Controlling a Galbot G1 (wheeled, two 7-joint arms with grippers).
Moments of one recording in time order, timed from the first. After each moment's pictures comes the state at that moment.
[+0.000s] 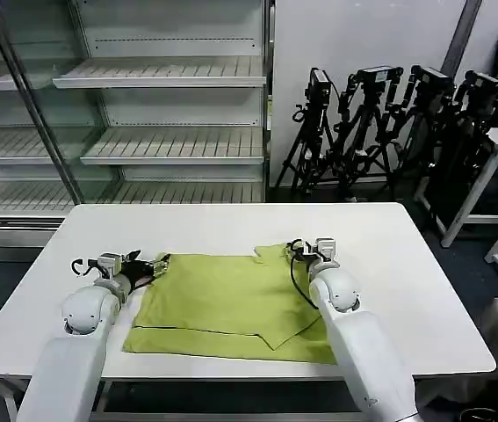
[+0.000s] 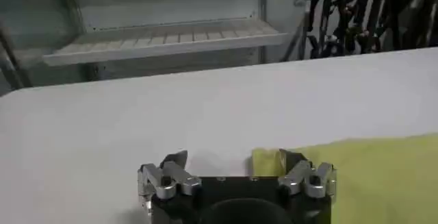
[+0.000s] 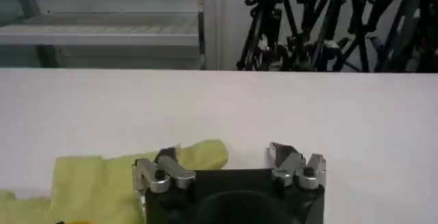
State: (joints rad) left arm 0.80 -1.20 -0.49 -1.45 -0.24 0.58 0.21; right arm -0.64 1.41 0.20 1.37 0.39 -0.58 0.23
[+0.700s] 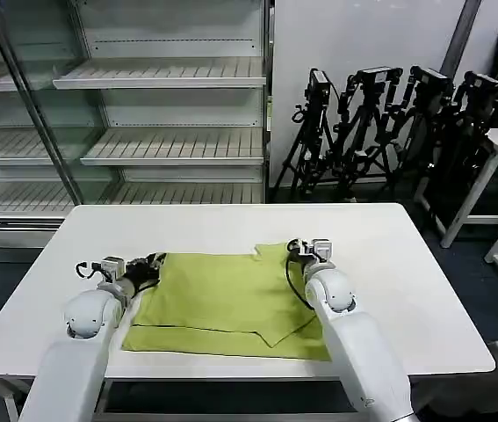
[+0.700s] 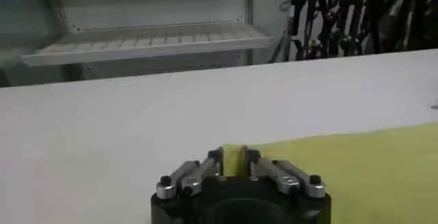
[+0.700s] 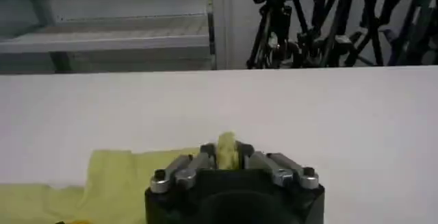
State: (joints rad) left arm 0.83 -1.20 -0.48 -1.47 -0.26 0.57 0.23; right arm -0.64 1.42 0.20 1.37 0.40 -0.57 0.21
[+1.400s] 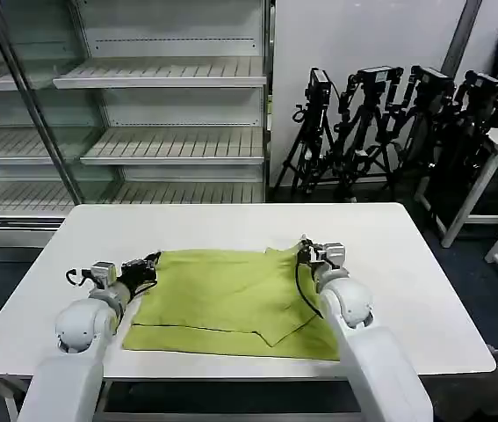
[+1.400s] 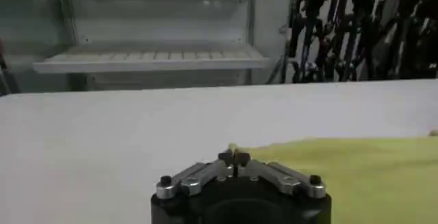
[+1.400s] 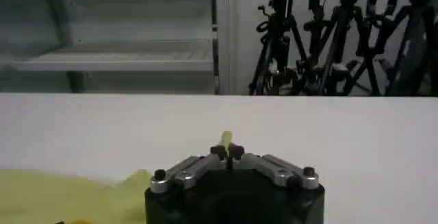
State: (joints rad) left arm 0.95 -1.23 -0.56 -1.65 -0.32 0.56 0.19; right arm -0.81 1.34 0.24 1.67 0.40 -0.58 0.21
